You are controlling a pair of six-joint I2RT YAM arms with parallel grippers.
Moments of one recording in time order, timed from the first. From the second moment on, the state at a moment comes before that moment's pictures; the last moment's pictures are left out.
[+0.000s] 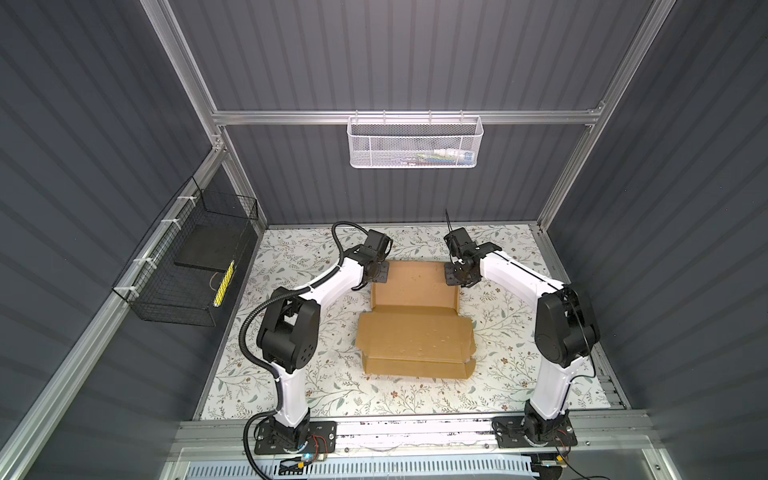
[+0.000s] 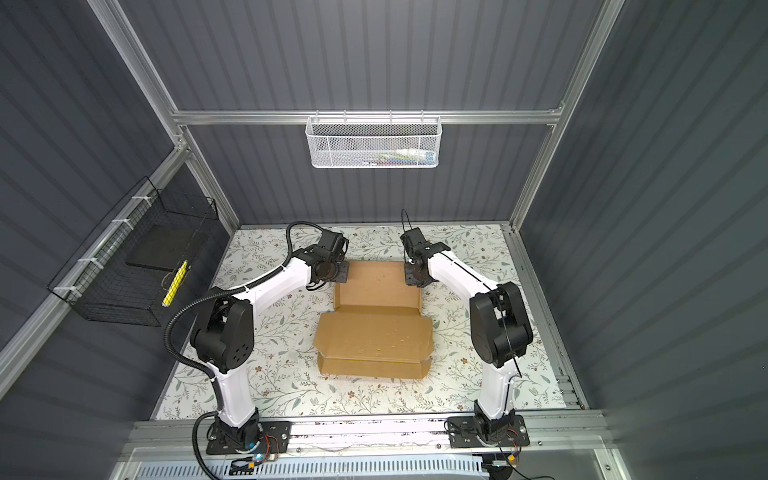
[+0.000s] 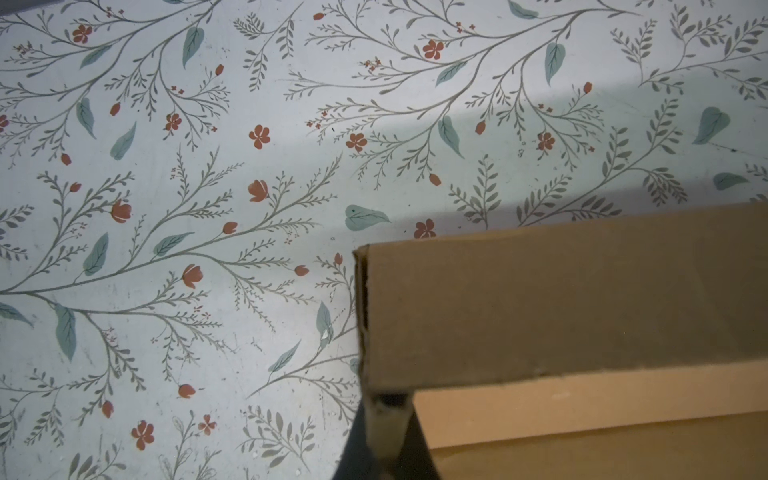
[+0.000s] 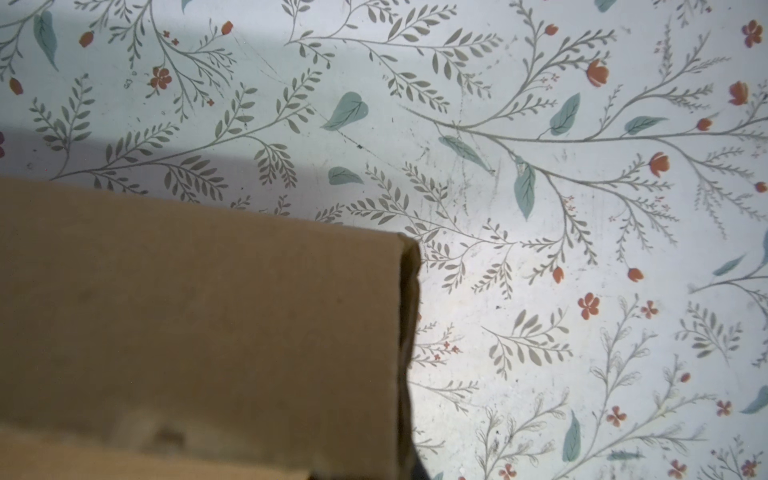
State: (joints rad) left arm -0.53 1.94 1.53 -0.60 -0.18 -0.22; right arm 0.43 1.90 1.51 -0.76 0.20 0.30
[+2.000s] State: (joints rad) left arm -0.54 2.07 1.54 -0.68 -0.13 -0.21; right arm 0.42 1.96 1.53 -0.72 0.10 0.28
